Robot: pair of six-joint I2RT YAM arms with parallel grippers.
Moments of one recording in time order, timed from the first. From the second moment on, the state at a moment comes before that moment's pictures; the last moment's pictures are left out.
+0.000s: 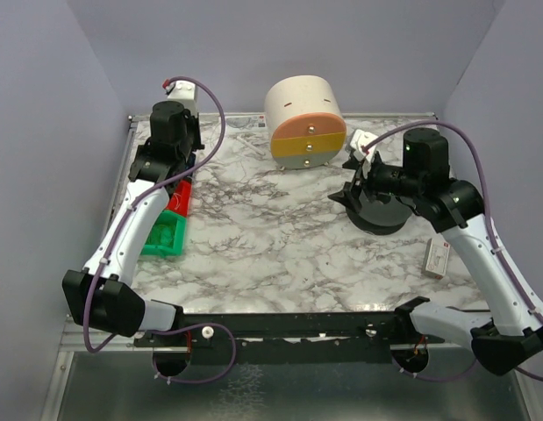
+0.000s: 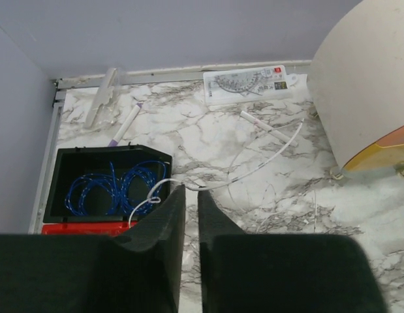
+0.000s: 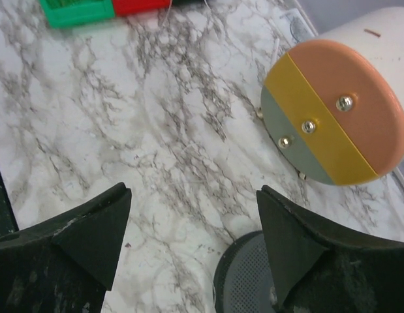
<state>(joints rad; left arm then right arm) -0.23 1.35 1.37 -0.31 -0.19 -0.03 0.43 1.11 1.37 -0.69 -0.58 -0.49</state>
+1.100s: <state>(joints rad) -0.23 1.36 1.36 -0.32 -0.12 0.00 0.43 1.07 0.59 -0.69 -0.21 -1.08</state>
